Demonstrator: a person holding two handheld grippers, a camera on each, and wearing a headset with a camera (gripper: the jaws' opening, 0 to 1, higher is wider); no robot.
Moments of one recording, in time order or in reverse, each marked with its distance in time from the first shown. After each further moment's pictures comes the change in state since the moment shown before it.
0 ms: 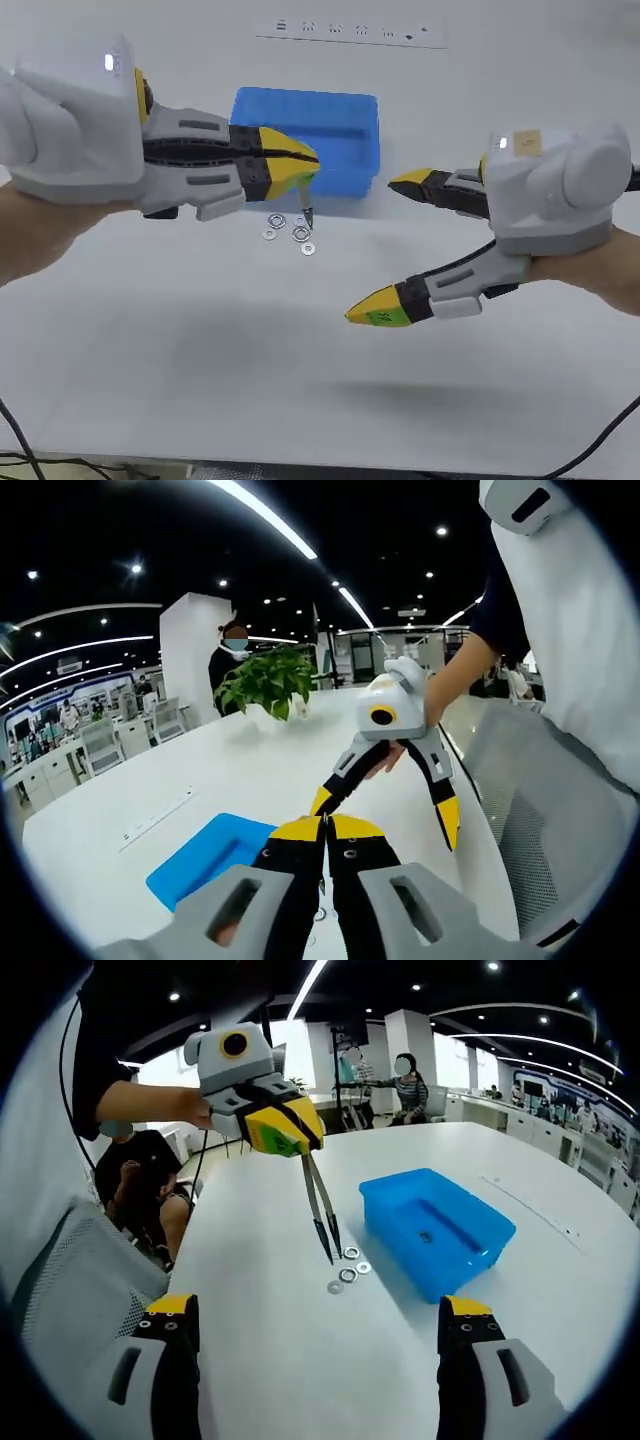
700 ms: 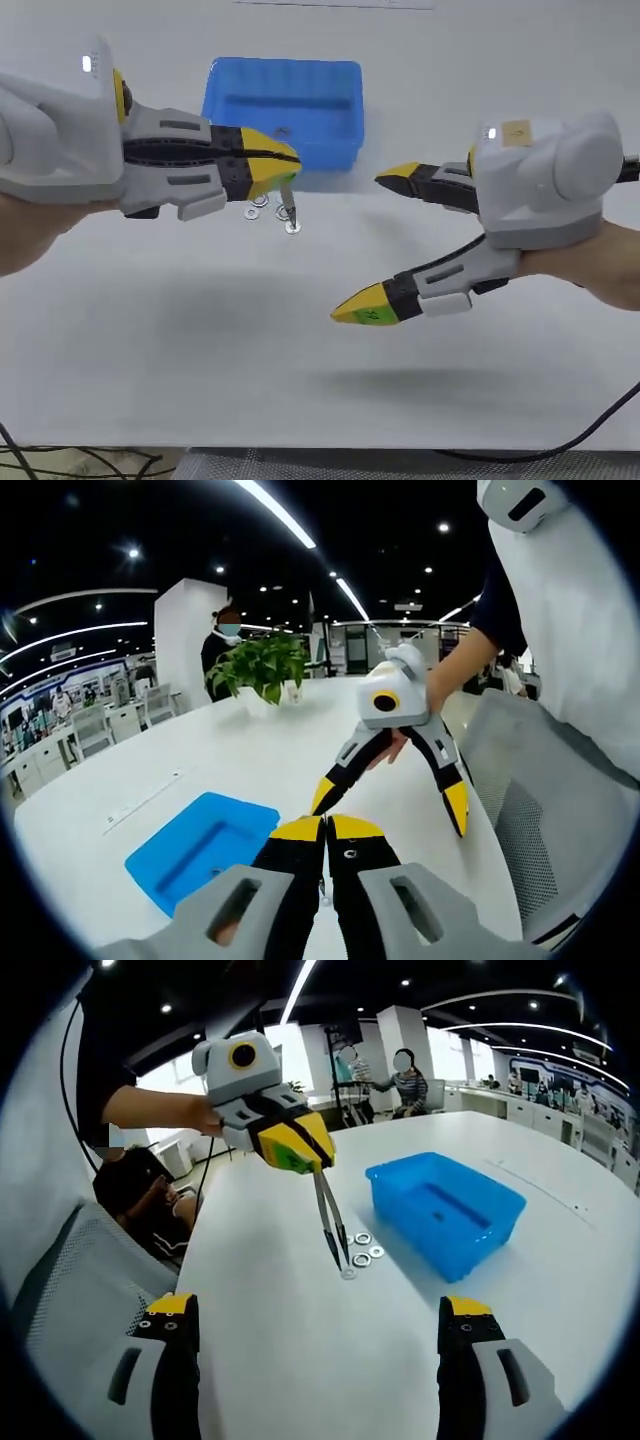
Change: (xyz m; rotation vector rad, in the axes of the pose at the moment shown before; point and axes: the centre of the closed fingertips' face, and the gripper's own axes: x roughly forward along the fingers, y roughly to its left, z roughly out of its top) left arm 0.009 -0.008 -0.022 -0.029 0.041 -0.040; right arm 0.004 0.011 -0.014 0.057 -0.010 0.032
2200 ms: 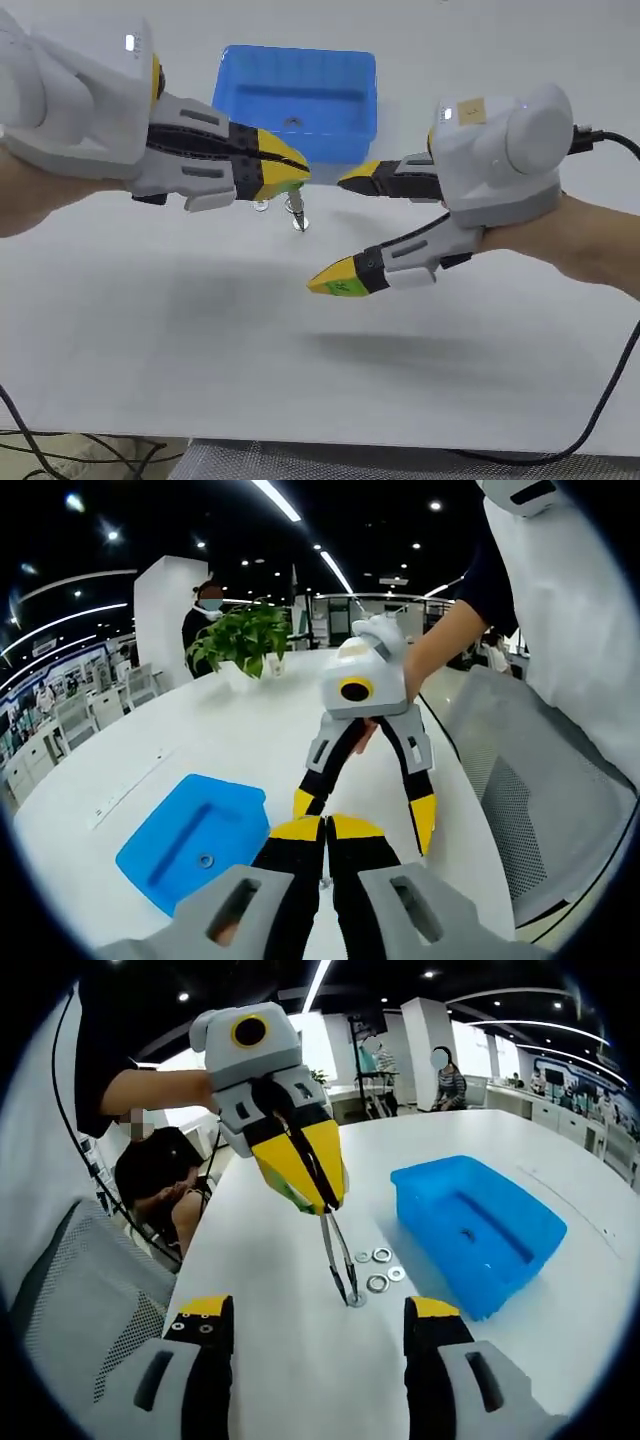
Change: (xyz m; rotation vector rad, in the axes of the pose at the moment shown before) left arm -0.004 -0.004 -0.019 0.012 0.129 -0.085; right arm 0.041 0.003 0.013 -0.059 0.058 0.100
